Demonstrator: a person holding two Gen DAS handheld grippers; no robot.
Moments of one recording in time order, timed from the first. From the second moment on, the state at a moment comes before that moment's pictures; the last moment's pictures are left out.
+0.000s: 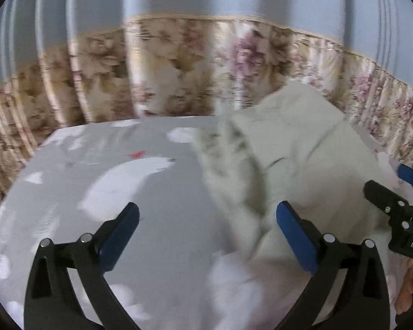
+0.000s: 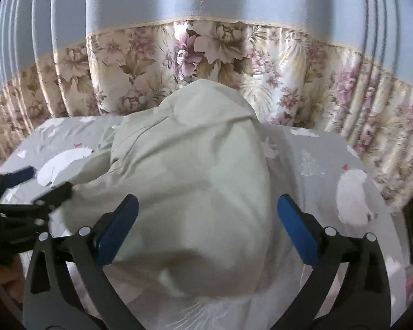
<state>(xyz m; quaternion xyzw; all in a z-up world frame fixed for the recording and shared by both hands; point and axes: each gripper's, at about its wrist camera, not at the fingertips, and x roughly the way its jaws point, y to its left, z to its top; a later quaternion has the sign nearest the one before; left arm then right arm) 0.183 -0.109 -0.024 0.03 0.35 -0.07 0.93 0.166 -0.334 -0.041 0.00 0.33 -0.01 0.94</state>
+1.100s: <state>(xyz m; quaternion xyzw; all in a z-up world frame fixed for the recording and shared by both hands) 0.120 -0.045 0.010 0.01 0.25 -0.01 0.97 0.091 -0.302 -0.016 0.05 0.25 0.01 0.97</state>
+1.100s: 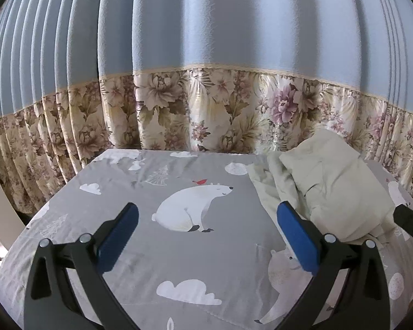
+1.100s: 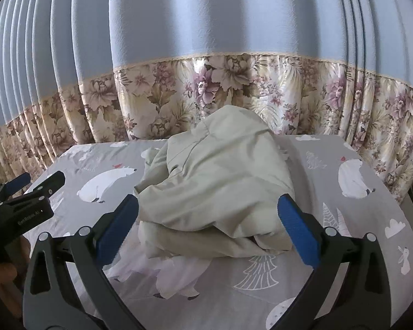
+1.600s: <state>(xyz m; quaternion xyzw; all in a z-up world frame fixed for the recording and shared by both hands) 0.118 -0.045 0.013 0.01 0.25 -0.02 0.97 0.094 -0.298 -0.020 0.05 0.26 0.01 0.97</state>
